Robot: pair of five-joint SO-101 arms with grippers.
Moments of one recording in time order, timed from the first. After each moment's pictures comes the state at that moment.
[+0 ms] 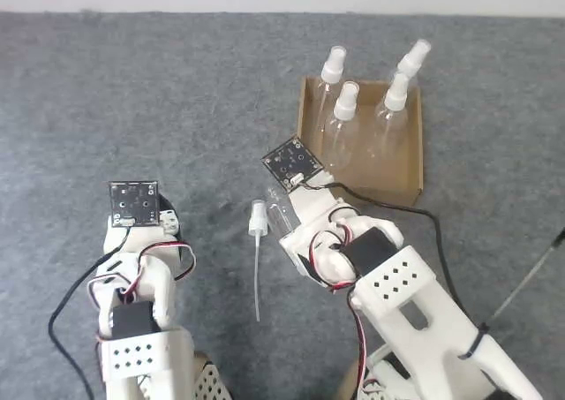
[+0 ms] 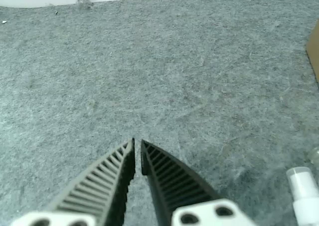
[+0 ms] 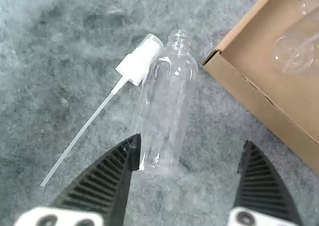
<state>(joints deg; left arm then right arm) -15.7 -88.0 94.1 37.8 -3.5 -39.0 -40.2 49.5 59.0 1.4</state>
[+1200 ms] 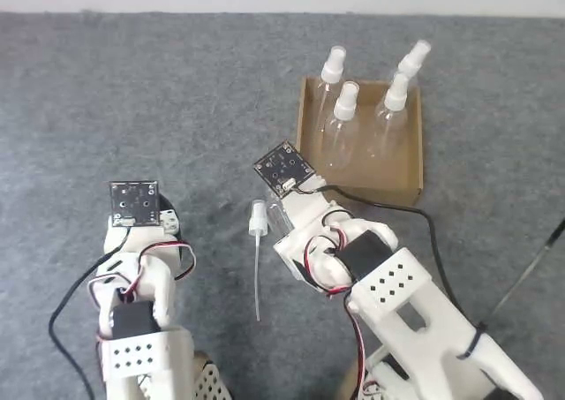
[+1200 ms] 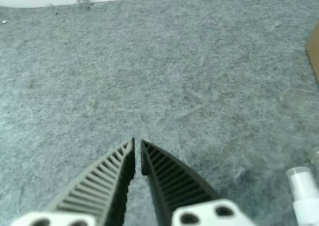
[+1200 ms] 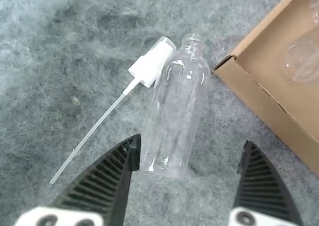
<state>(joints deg) -15.7 -88.0 94.1 37.8 -3.5 -41.4 -40.2 49.5 58.8 1.4</state>
